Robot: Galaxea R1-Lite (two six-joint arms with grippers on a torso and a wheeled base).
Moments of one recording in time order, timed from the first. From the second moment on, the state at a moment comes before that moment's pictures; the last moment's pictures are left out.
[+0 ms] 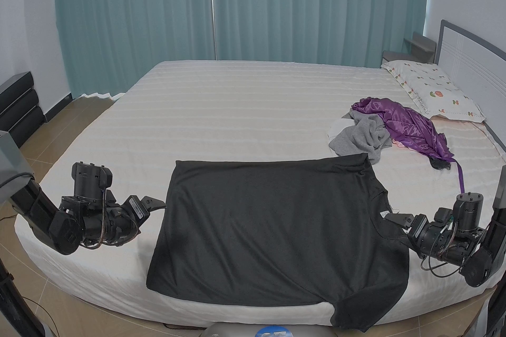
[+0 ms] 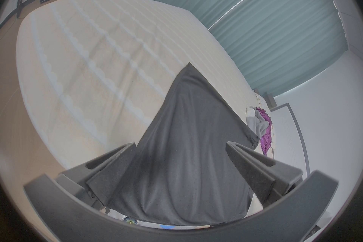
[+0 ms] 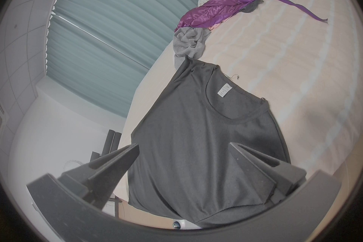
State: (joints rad) left arm -0.13 1.90 -0.56 -0.64 -0.16 -0.83; right arm 0.08 1.99 -0.08 -1.40 0.27 0.84
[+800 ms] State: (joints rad) left arm -0.19 1.92 -0.49 -0.68 -0.17 -0.87; right arm 0.09 2.01 -0.05 -1.42 0.28 0.85
